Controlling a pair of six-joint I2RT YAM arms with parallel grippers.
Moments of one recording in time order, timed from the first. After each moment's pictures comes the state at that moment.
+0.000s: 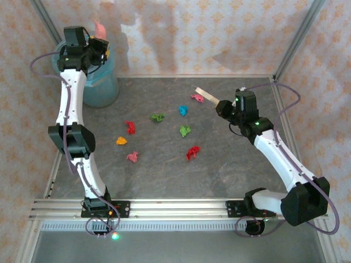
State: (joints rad) left arm 0.17 1.98 2.23 -0.68 0.34 -1.29; right arm 0.30 1.21 1.03 -0.40 -0.07 0.72
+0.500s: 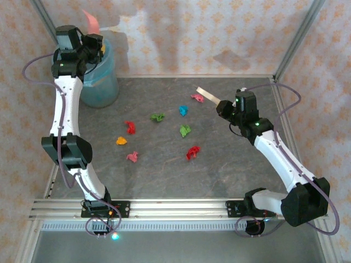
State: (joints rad) left arm 0.16 1.81 2.07 -0.57 0.31 -1.36; right arm 0.30 1.20 1.02 -0.39 -0.05 0.72
